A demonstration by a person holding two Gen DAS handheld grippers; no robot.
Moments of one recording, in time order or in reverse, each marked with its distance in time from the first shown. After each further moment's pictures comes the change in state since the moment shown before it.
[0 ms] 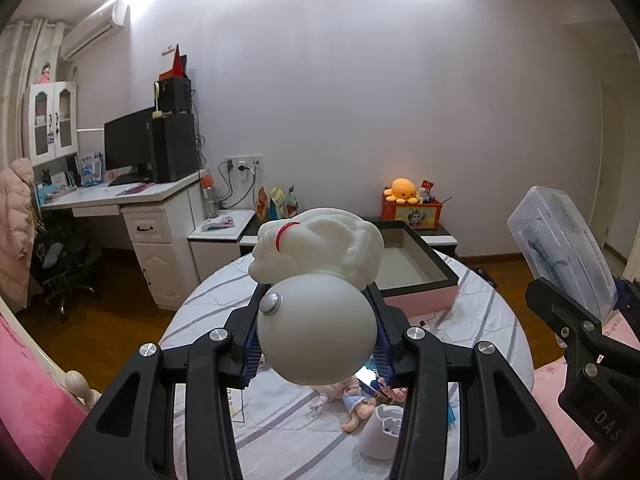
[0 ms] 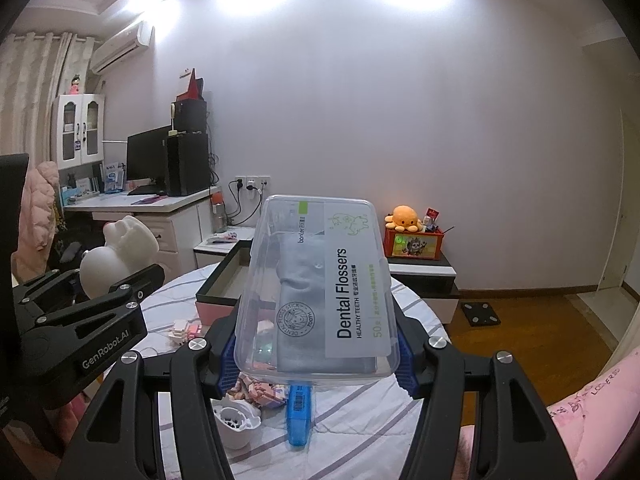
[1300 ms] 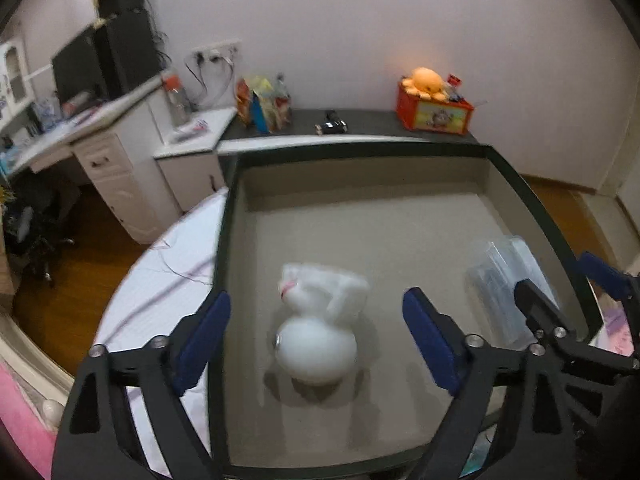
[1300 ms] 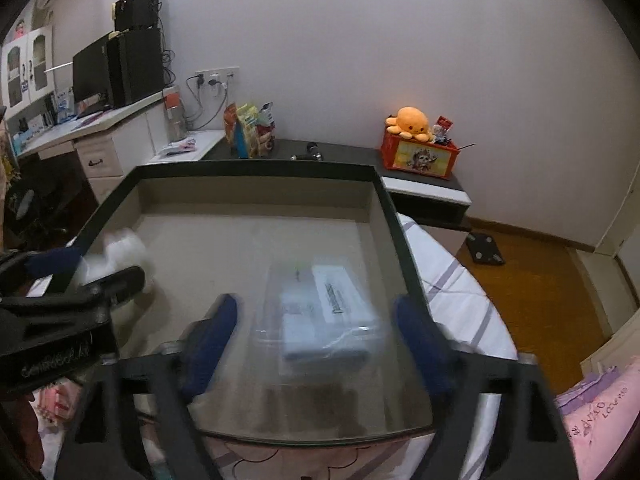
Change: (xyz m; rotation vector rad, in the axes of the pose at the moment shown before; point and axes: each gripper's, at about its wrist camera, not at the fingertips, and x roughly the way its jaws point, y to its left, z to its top) left arm 0.291 0.002 0.033 0.026 0.430 0.002; right arm 0.286 -0.012 0.022 -0.022 0.408 -0.102
